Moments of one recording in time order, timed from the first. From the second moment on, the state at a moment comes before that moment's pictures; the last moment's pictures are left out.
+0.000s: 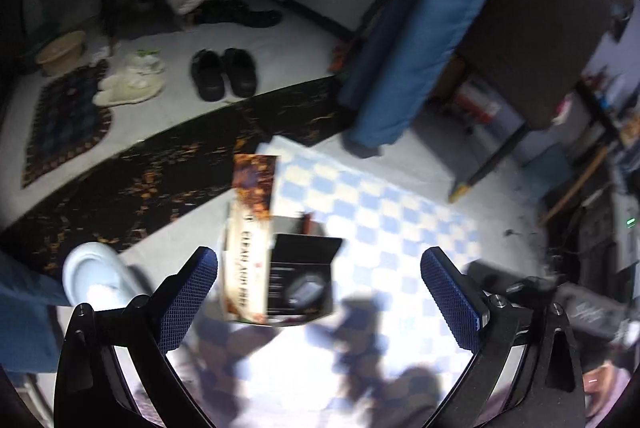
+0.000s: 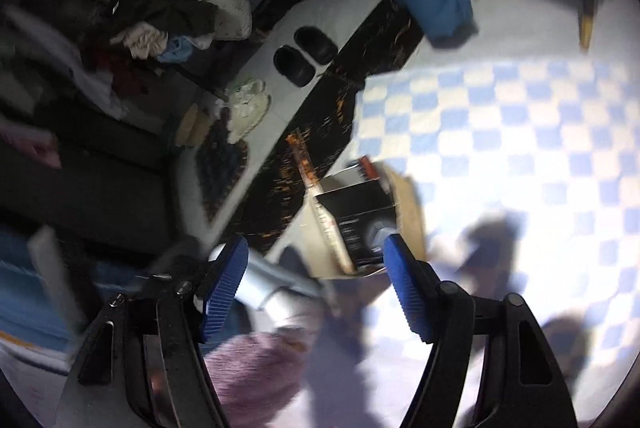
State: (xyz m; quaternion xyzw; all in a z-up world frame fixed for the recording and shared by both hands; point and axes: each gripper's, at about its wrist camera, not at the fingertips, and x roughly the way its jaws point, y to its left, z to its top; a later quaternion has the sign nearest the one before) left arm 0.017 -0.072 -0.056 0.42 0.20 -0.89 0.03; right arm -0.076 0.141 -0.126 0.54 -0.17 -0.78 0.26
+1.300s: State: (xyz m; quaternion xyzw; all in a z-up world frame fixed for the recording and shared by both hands) left arm 0.050 -0.028 -0.080 0.52 0.11 -0.84 0.12; right arm -0.025 0.117 -0.118 0.43 -0.01 -0.88 0.21
